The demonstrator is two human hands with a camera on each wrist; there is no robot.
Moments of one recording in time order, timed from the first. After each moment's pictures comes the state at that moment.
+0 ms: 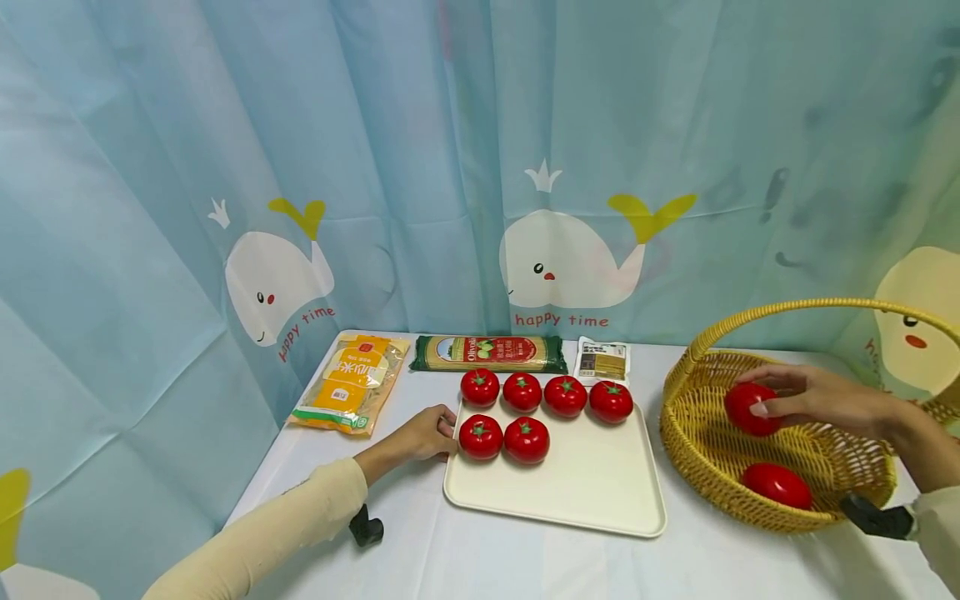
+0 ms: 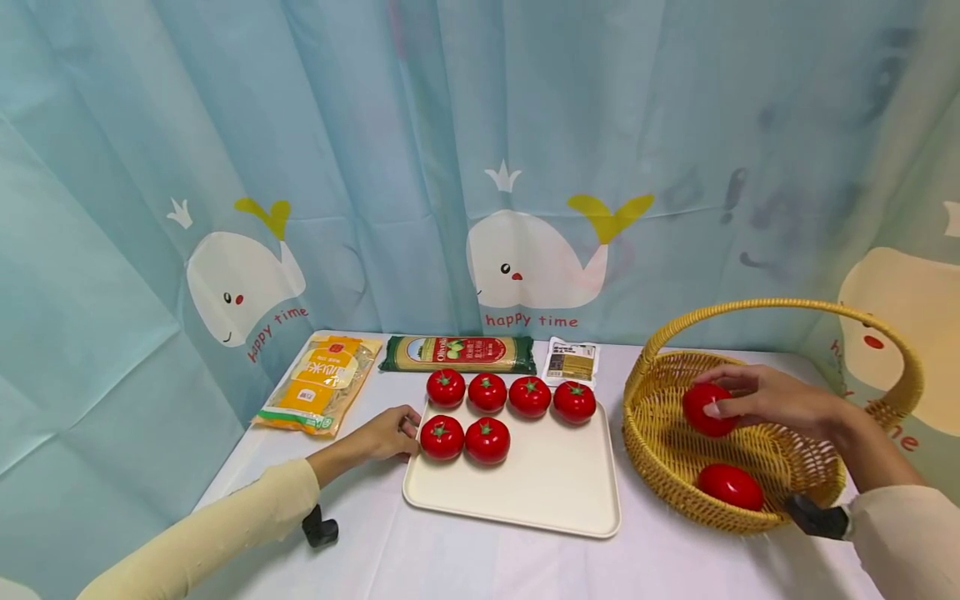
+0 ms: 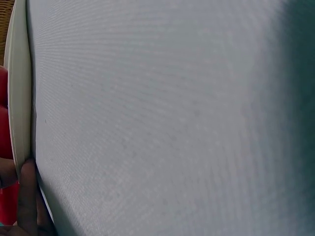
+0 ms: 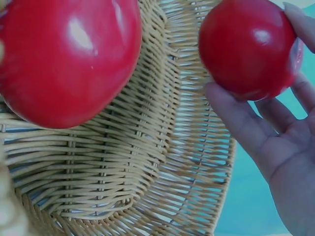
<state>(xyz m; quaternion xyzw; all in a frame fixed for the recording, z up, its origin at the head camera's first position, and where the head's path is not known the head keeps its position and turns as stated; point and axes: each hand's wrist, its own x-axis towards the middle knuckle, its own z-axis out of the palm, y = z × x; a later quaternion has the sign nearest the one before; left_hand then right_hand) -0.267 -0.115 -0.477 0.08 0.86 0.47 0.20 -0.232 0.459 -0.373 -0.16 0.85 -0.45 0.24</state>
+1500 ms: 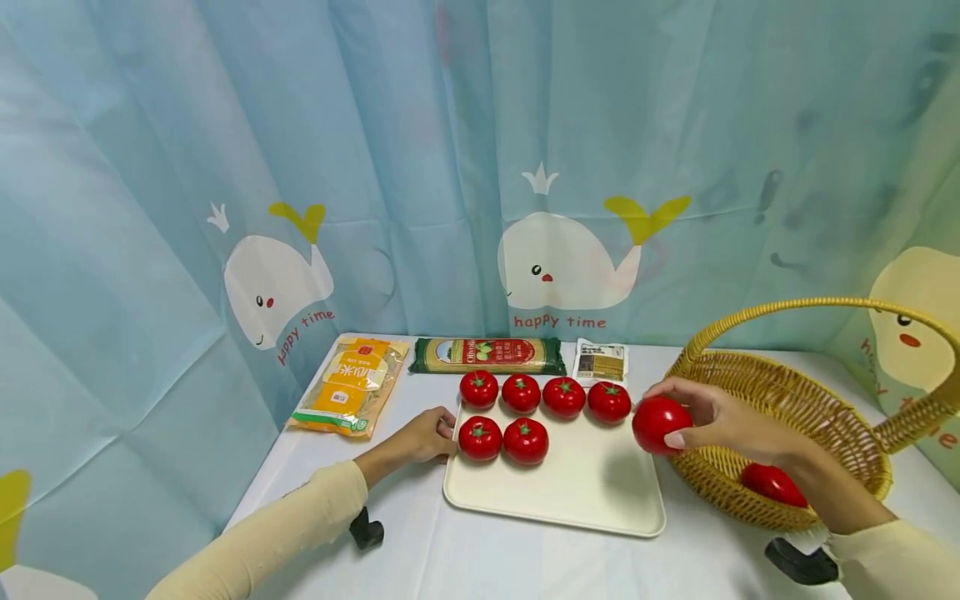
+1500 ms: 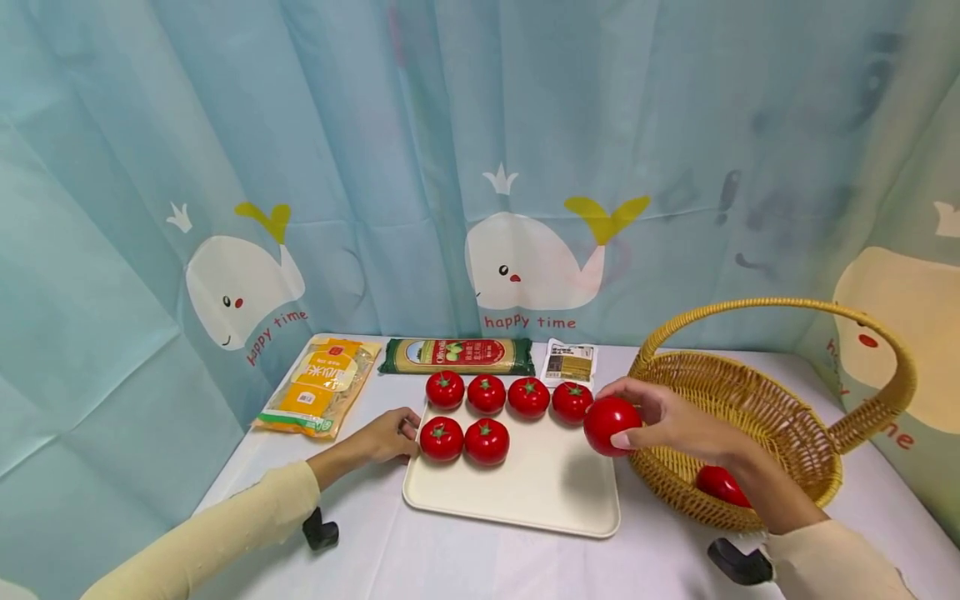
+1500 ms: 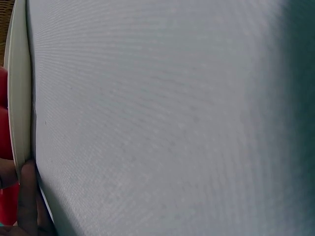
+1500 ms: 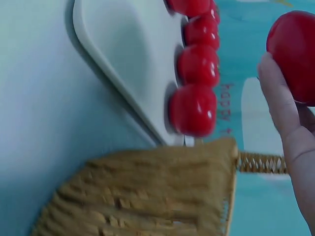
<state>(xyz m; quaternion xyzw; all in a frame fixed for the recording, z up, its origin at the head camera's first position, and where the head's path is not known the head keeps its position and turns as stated) -0.265 -0.115 -0.478 0.07 0.86 0.46 0.20 -0.200 0.328 -0.378 -0.27 0.77 -0.54 0.19</state>
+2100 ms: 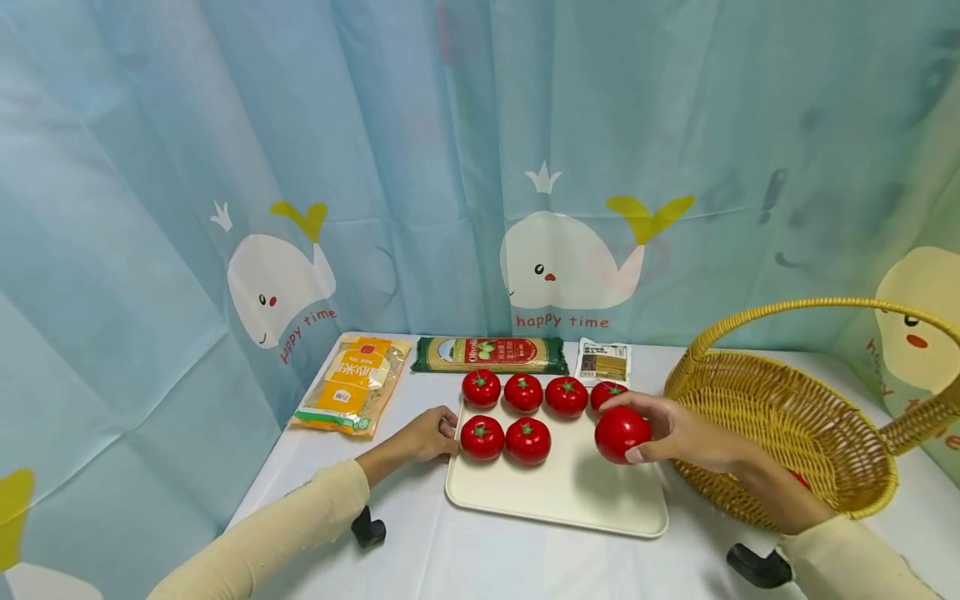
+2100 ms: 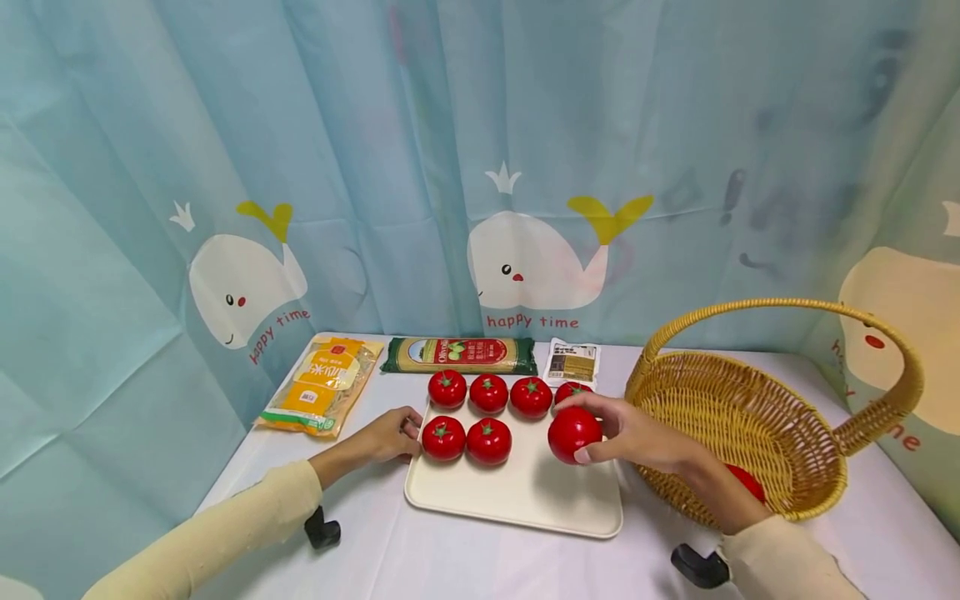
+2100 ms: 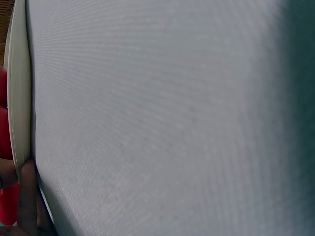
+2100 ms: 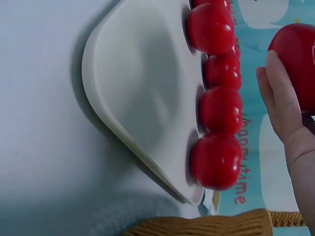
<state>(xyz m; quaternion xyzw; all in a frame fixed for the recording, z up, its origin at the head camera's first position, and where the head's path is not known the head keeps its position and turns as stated) -0.265 -0.116 -0.478 0.08 0.86 0.47 0.20 -0.214 0.288 -0.405 -0.28 0.73 -0.57 0.25</state>
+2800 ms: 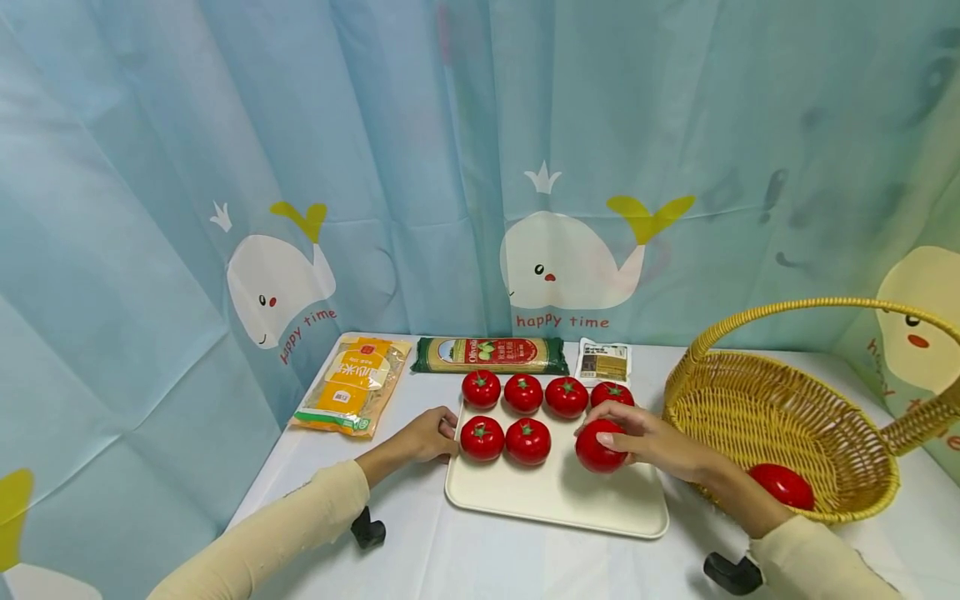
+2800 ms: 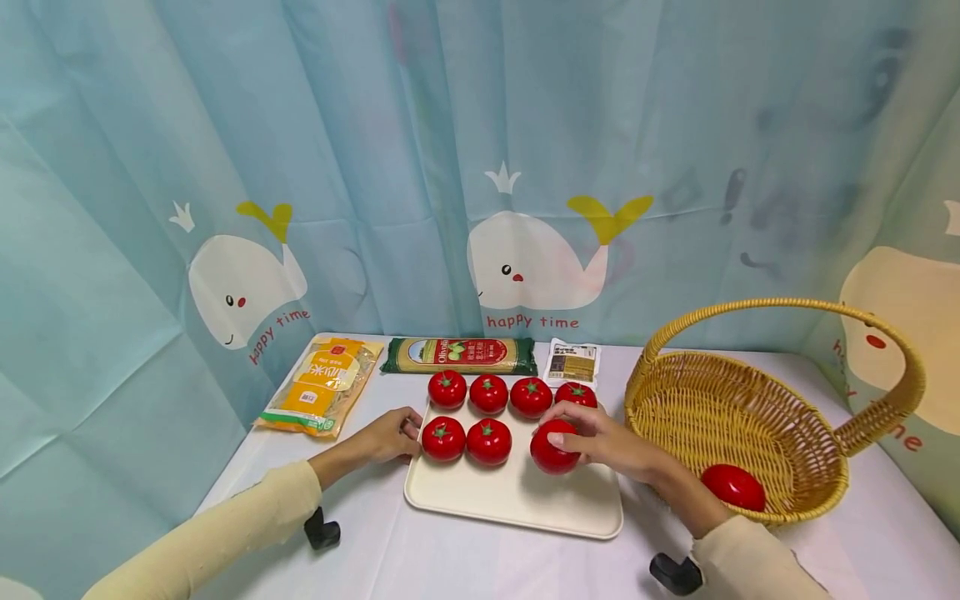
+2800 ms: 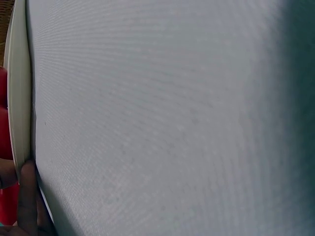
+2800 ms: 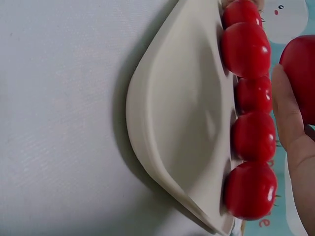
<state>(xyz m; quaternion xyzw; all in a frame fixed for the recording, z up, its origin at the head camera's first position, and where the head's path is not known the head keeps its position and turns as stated) -0.265 -0.116 -0.478 0.08 0.85 0.47 0.20 -0.217 0.261 -0.428 -0.25 0.75 -0.57 0.24</state>
